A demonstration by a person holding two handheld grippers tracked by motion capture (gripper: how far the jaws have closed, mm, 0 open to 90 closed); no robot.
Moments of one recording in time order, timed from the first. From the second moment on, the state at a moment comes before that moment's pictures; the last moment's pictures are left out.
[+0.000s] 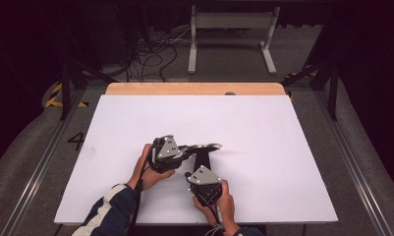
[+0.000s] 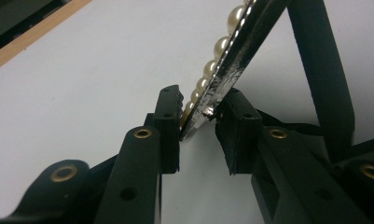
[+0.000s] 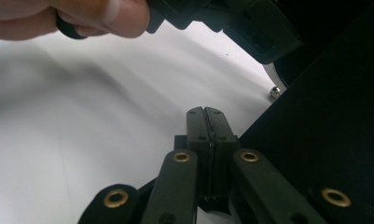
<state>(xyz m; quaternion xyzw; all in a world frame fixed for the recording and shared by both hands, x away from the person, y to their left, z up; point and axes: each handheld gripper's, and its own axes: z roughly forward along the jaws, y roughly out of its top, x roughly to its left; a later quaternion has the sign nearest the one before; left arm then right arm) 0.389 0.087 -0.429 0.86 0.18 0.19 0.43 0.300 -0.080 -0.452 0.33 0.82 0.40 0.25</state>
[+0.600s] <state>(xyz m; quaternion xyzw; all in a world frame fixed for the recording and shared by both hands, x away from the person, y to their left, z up) 0.382 0.086 -0.430 0.87 0.17 0.20 0.42 0.300 -0.093 -0.457 0.35 0.82 0.40 0.23</state>
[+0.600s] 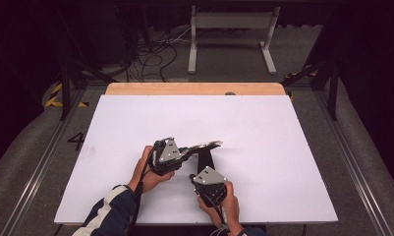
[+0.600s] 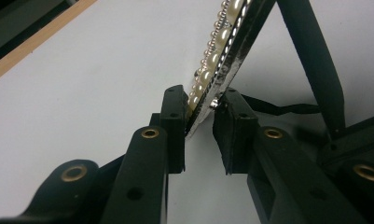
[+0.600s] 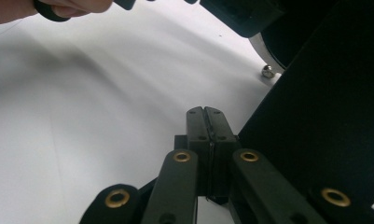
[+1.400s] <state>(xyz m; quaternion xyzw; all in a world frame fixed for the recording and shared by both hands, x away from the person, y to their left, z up) 0.381 0.084 -0.432 0.86 0.17 0.19 0.44 0.312 -0.125 -0.453 0.35 0.82 0.40 0.19</state>
